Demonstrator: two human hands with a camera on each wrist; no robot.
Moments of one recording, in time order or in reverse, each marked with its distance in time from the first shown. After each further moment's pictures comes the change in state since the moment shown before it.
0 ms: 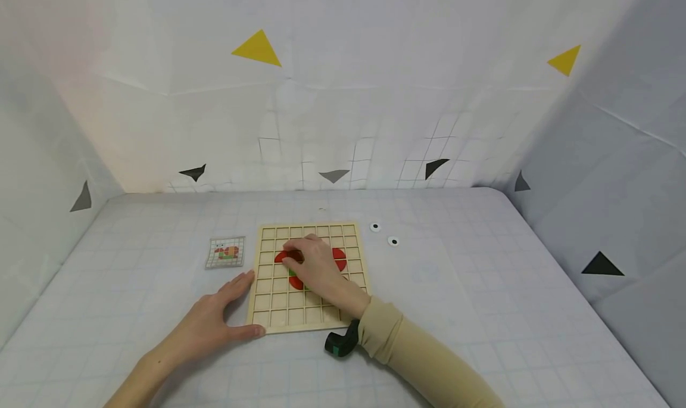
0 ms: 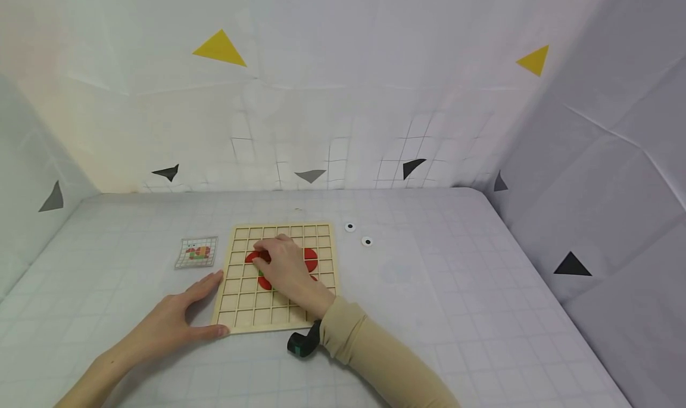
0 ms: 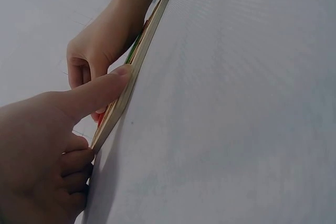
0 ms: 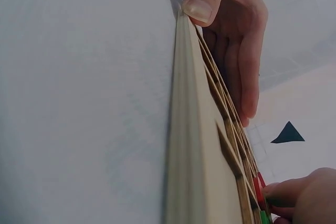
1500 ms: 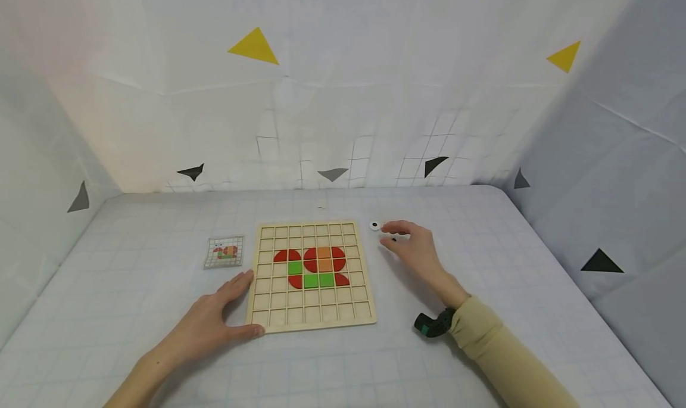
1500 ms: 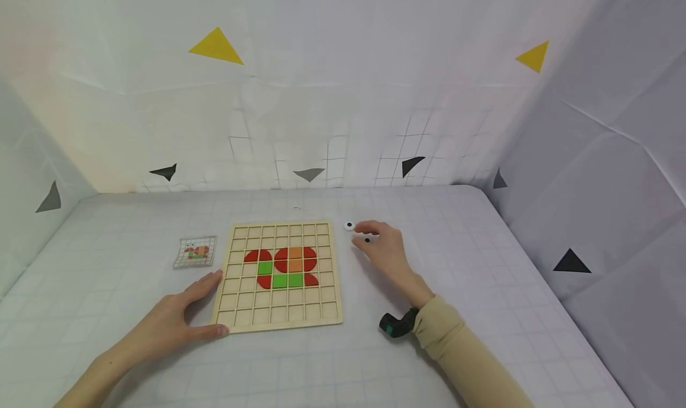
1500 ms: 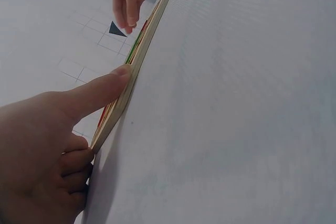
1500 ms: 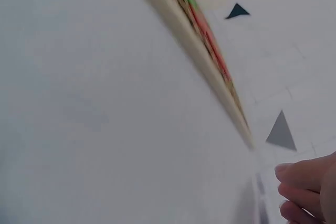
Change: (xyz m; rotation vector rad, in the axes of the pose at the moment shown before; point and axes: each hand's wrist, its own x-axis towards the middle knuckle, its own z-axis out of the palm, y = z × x) left_hand 0.000 0.002 0.001 0.033 0.000 -0.016; right_hand -0.059 0.107 -0.130 0.042 0.155 0.367
